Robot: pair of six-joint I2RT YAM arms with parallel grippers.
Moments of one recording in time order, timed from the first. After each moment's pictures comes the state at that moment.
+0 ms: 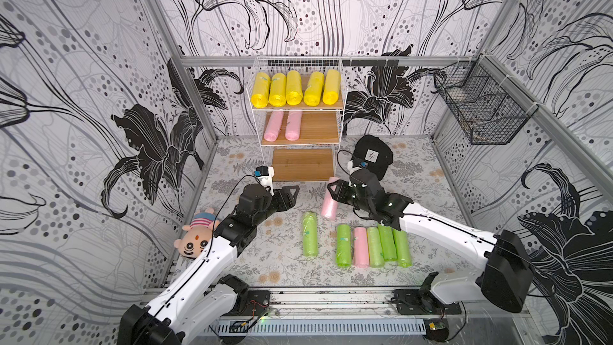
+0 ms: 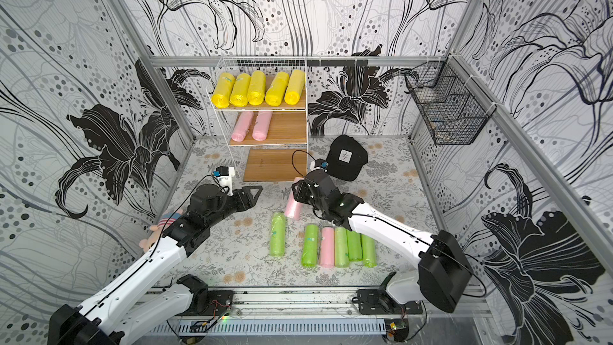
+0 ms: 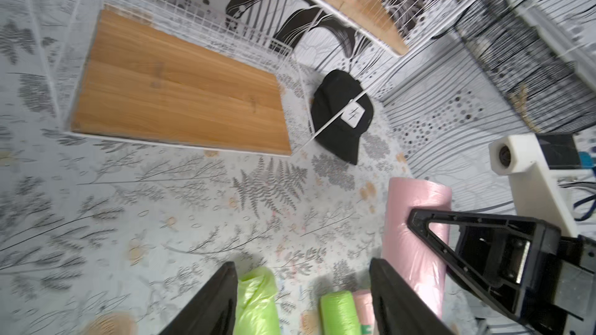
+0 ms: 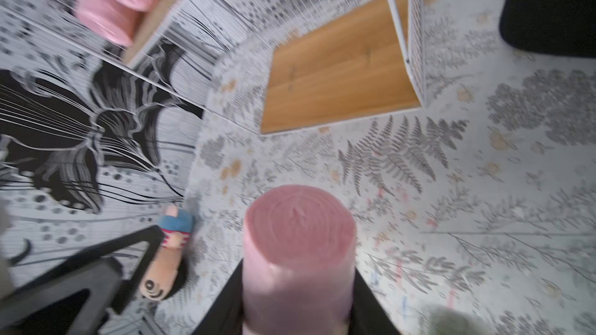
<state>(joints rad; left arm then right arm) -0.43 0.92 0.63 -0.05 0.15 -0.71 0.81 1.36 1.00 -0.10 0.10 0.90</state>
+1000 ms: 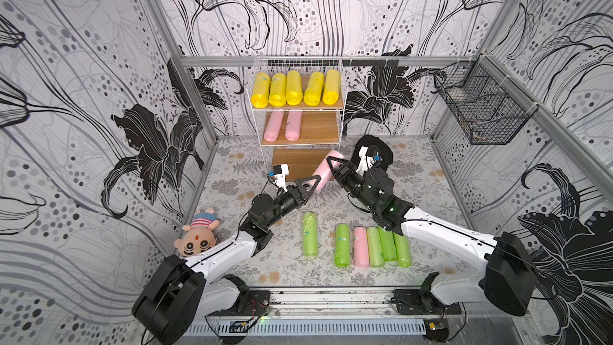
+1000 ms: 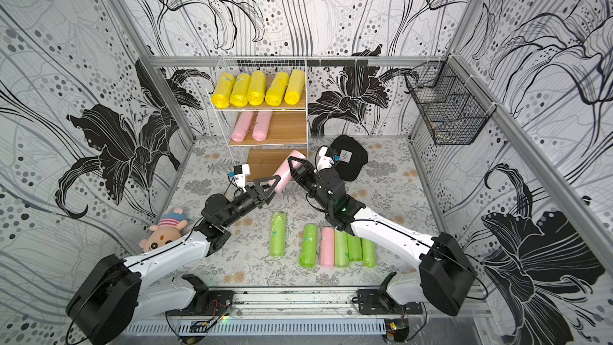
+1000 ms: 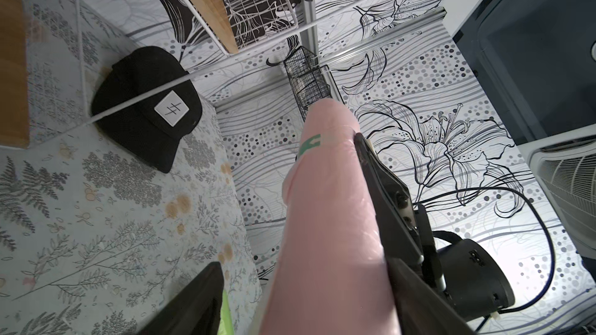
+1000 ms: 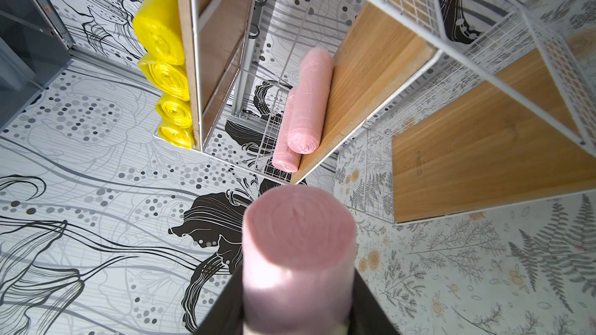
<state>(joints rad) -0.55 1.21 0.47 0.91 0.30 -1.31 0.81 1.37 0.93 0.43 0.17 1.19</state>
